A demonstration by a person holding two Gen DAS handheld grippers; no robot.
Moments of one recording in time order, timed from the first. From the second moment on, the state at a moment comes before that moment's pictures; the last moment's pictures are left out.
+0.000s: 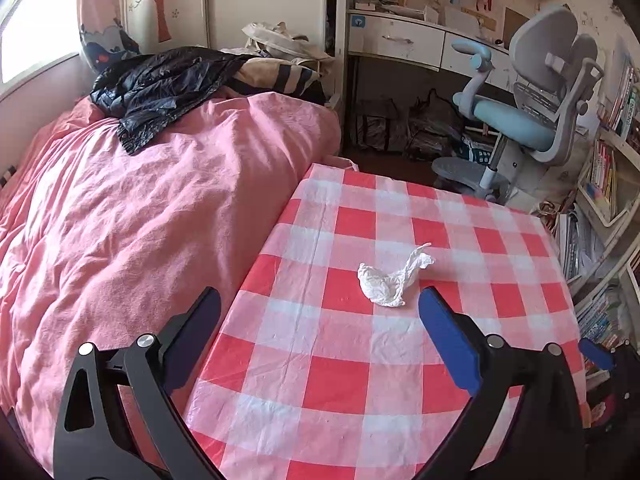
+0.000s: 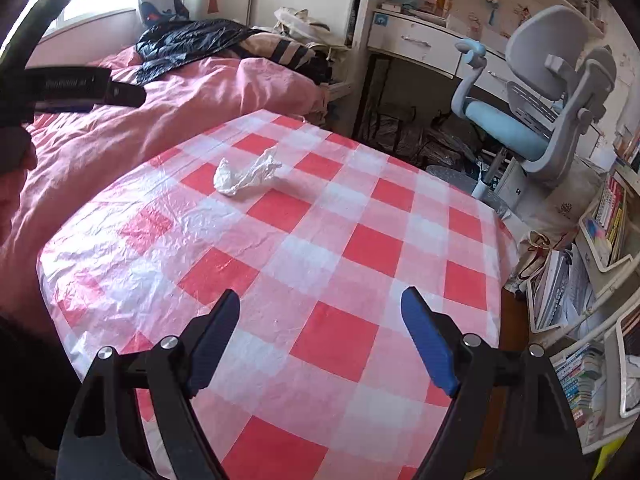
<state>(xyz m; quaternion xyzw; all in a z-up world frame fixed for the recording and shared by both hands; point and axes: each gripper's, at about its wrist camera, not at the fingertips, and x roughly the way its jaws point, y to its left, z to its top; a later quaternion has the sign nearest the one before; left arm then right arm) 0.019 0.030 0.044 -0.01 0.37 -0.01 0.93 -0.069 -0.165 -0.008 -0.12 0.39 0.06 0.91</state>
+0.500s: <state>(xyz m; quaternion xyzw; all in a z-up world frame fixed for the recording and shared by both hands) 0.034 0.049 0.027 -0.04 0.40 -0.01 0.91 -0.047 -0.141 -0.013 -0.10 0.39 0.09 0.91</state>
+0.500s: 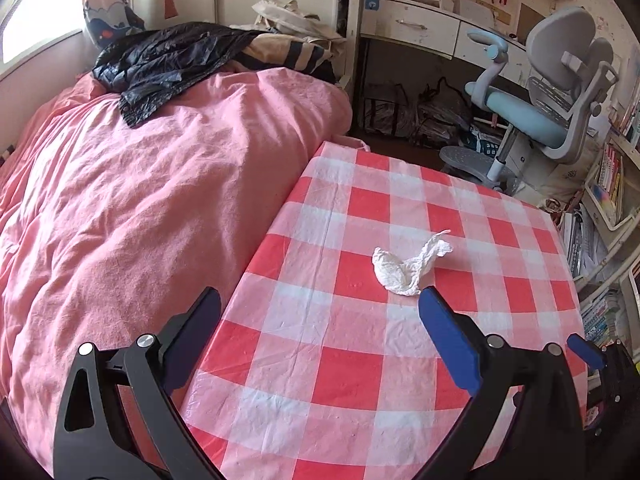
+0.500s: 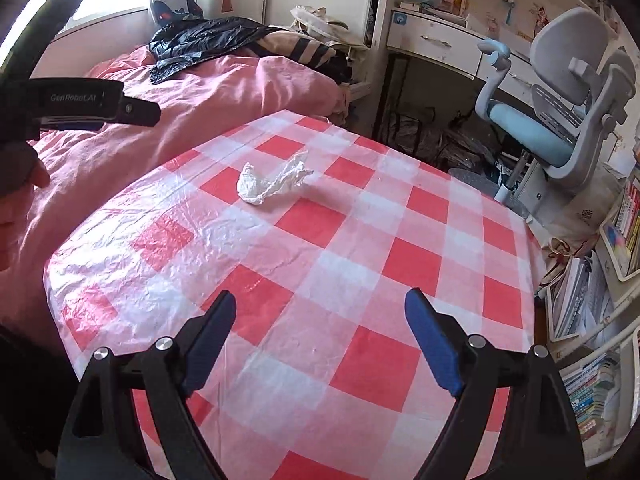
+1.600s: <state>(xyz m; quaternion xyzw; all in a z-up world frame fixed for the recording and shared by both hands) 0.072 0.073 0.035 -0.09 0.39 -0.01 0.91 0.067 -0.068 -0.044 -0.09 0.44 0.16 0.88</state>
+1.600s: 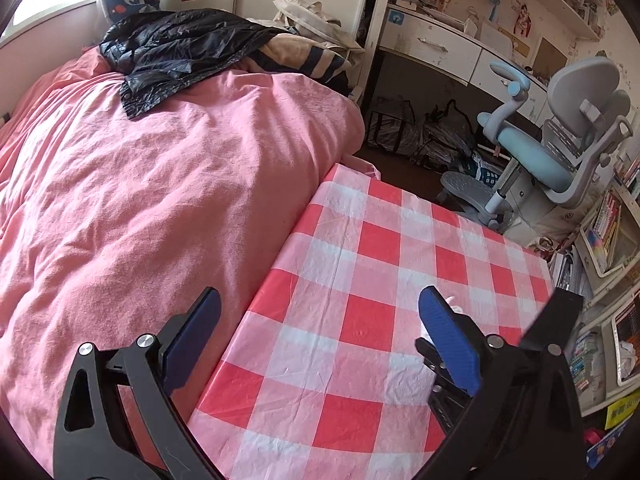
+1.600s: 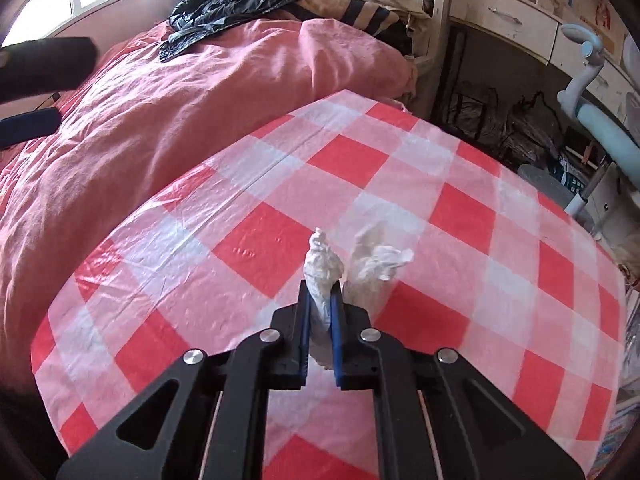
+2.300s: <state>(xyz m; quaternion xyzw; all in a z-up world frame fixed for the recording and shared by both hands) -0.022 -0.101 0.032 0.08 0.39 -0.17 0.90 -0.259 -0.411 -0.053 0.07 0.47 -0.16 0.86</state>
